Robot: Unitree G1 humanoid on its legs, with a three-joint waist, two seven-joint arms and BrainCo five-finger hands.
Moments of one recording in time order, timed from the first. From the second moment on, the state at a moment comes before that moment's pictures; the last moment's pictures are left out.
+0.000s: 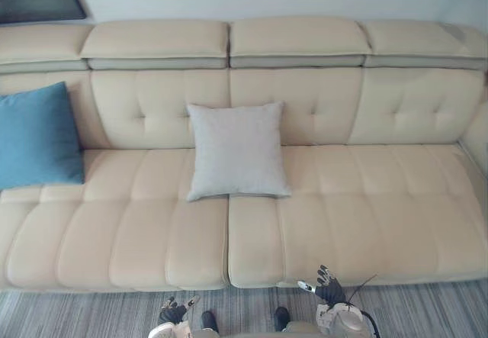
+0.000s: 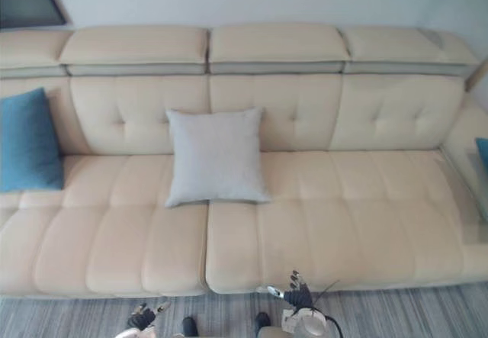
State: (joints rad) left arm 0.08 0.01 0.25 0.98 -0.11 -0.10 0.11; right arm 0.10 -0.01 -0.08 0.76 0.08 -0.10 -0.04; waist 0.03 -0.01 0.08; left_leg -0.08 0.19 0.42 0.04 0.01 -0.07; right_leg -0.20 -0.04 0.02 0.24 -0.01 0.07
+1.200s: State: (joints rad) left arm 0.08 -0.02 0.26 1.01 -0.12 -0.08 0.12; right arm 0.02 0.03 -0.14 0.89 0.08 -0.07 -0.08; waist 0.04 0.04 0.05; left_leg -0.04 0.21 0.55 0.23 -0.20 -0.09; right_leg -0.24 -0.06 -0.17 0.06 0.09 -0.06
